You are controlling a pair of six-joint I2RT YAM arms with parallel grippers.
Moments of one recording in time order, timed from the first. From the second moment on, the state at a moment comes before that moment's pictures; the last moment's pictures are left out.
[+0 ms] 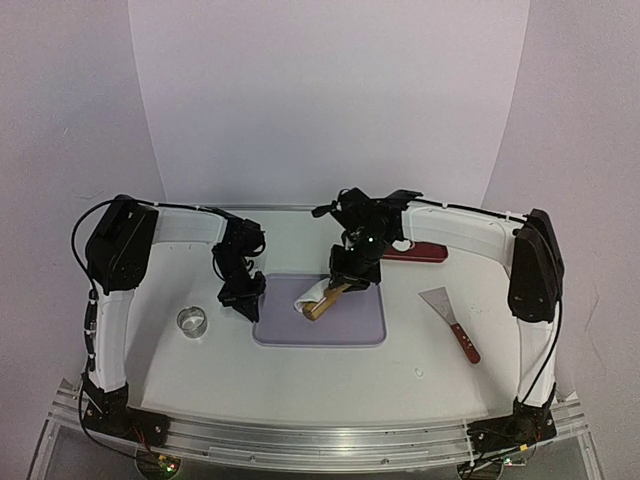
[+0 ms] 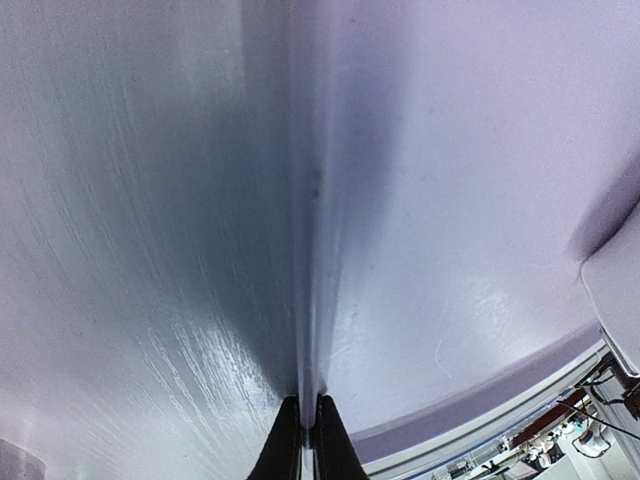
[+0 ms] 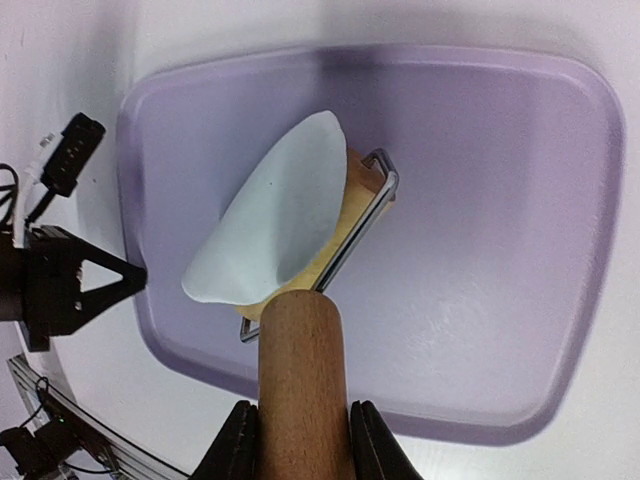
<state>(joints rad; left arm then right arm) -0.57 2.17 1.56 -1.02 0.40 -0.49 0.80 2.09 1.77 -0.92 -0.10 0.81</state>
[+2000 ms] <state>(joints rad) -0.57 2.22 1.64 -1.07 0.42 -0.44 0.80 2.08 2.14 -1.42 -0.18 0.76</state>
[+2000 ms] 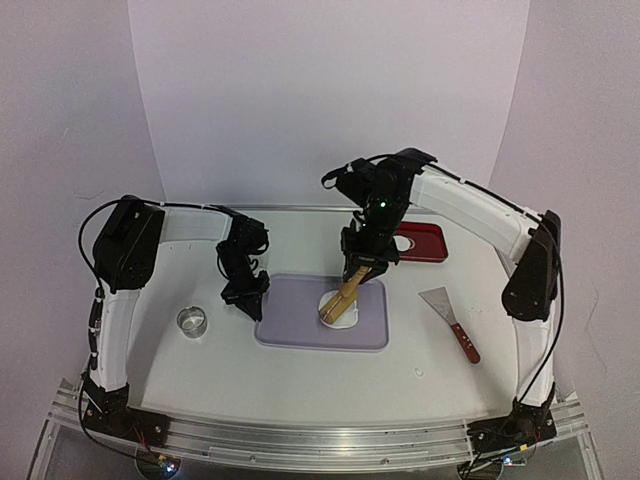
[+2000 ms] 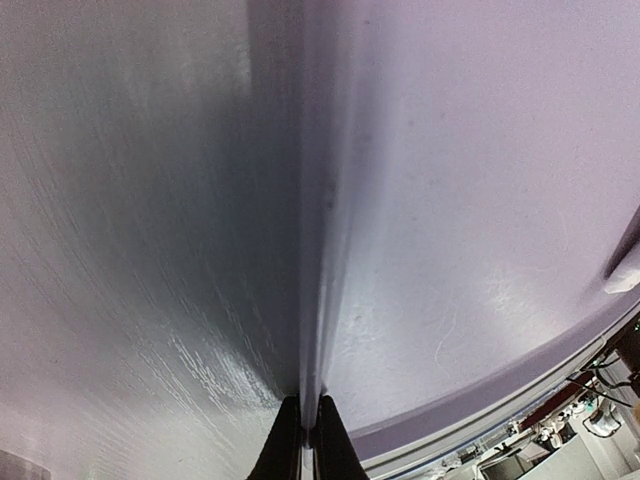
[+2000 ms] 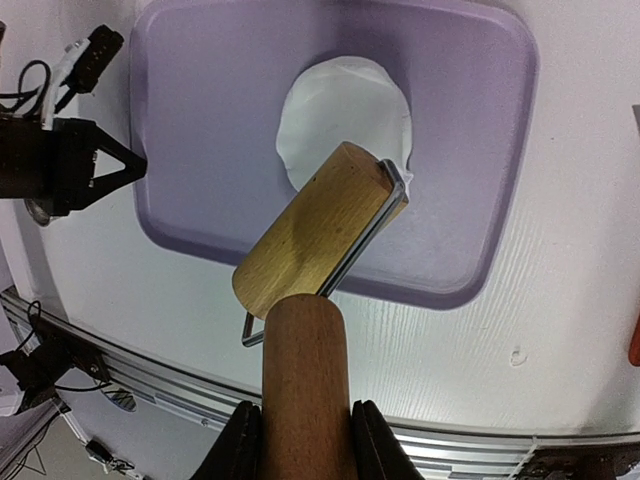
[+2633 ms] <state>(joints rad) -0.57 2.19 1.59 -1.03 0.42 -0.45 0.78 2.25 2.26 -1.41 -0.12 0.75</state>
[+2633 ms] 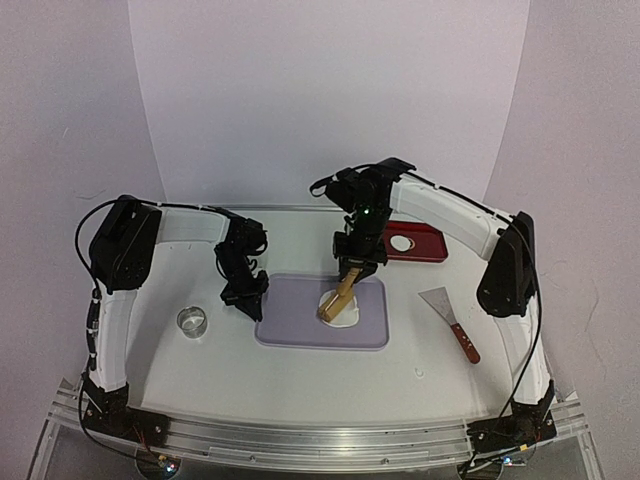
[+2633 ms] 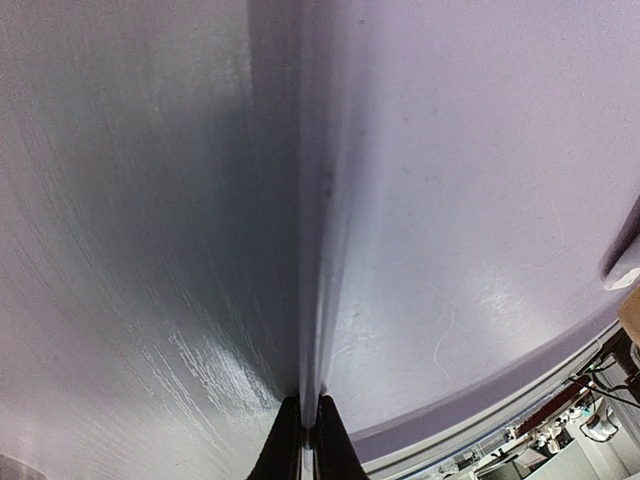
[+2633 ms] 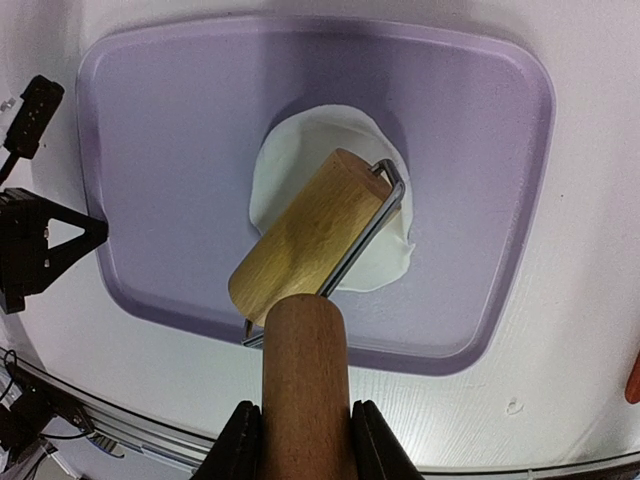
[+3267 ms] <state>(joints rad) -0.57 2.20 1.62 -1.05 0.42 -0.45 0.74 2.27 2.21 -1.35 -0.12 0.72</state>
